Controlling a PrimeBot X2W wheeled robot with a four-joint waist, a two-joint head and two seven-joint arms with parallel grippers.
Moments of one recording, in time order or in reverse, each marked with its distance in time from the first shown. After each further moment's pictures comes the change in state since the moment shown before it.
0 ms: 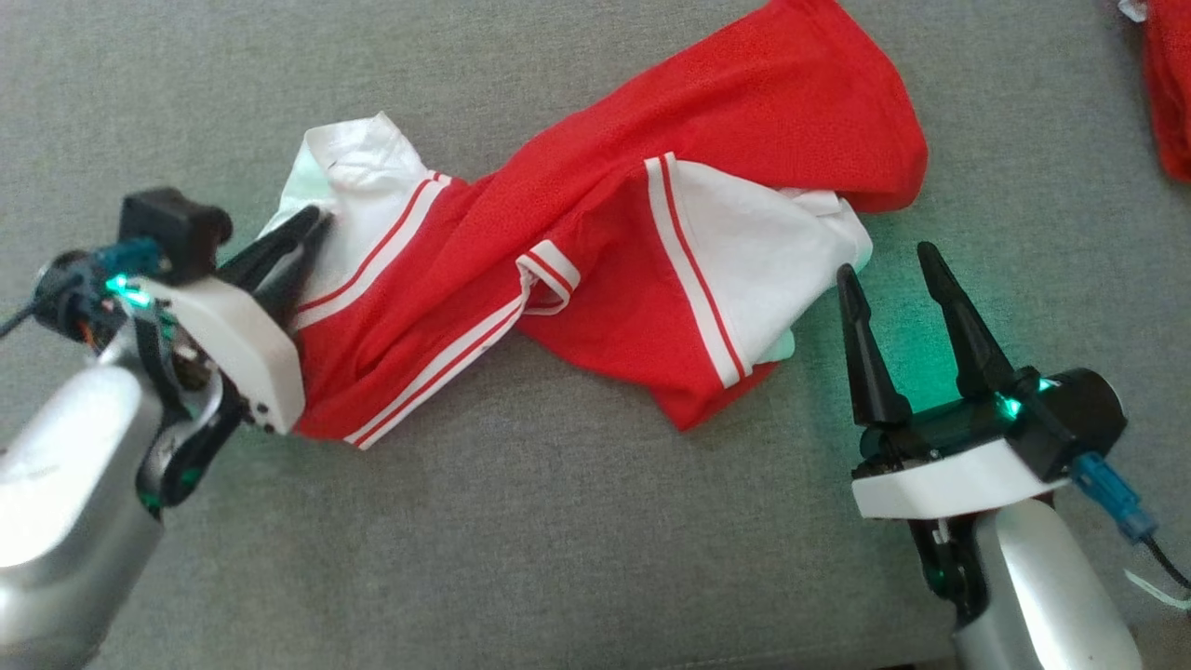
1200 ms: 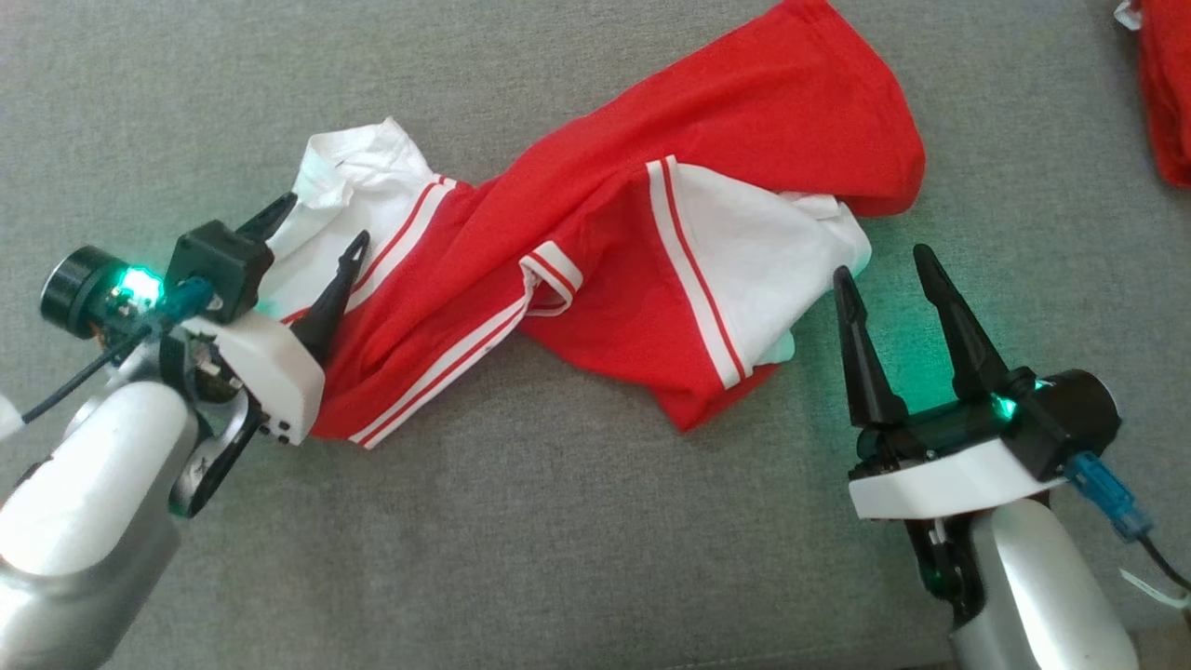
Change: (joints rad) left arm -0.014 -0.007 -0.076 0.044 0.190 0.079 -0.117; right arm -0.003 0.003 0.003 0.012 0.002 0.000 0.000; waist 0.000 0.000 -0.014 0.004
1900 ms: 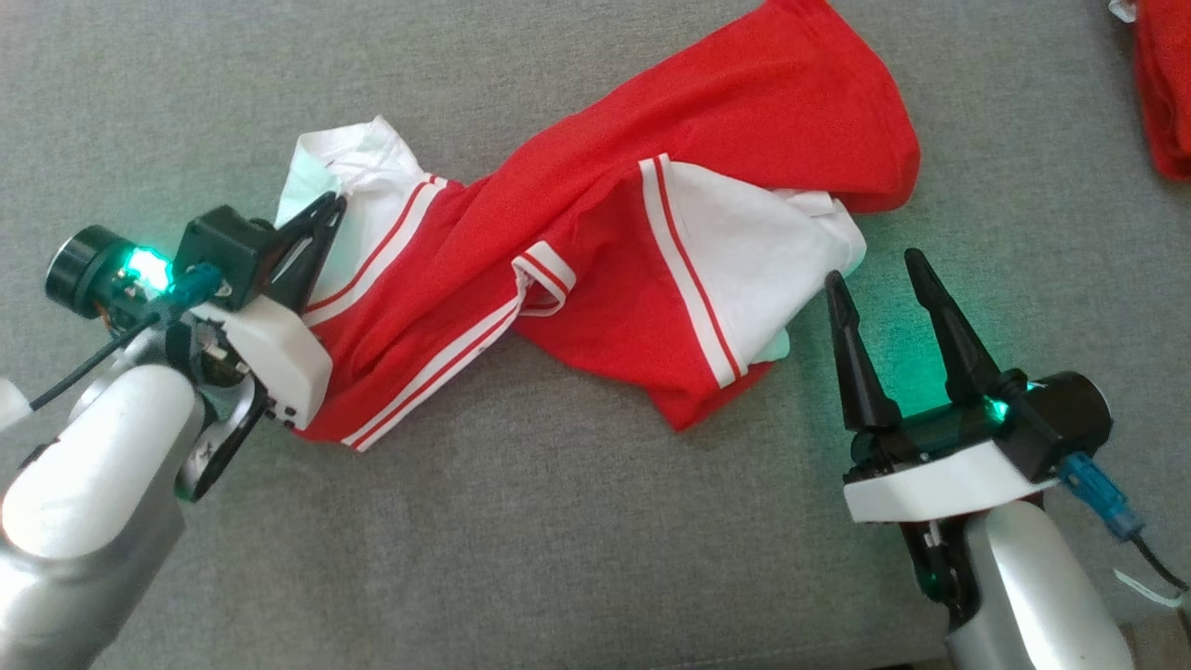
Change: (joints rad) left arm -0.040 -0.008 -0.027 0.017 0.010 -0.003 -0.021; right arm 0.000 -0.001 0.011 0.008 0.002 0.000 0.000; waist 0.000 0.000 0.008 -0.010
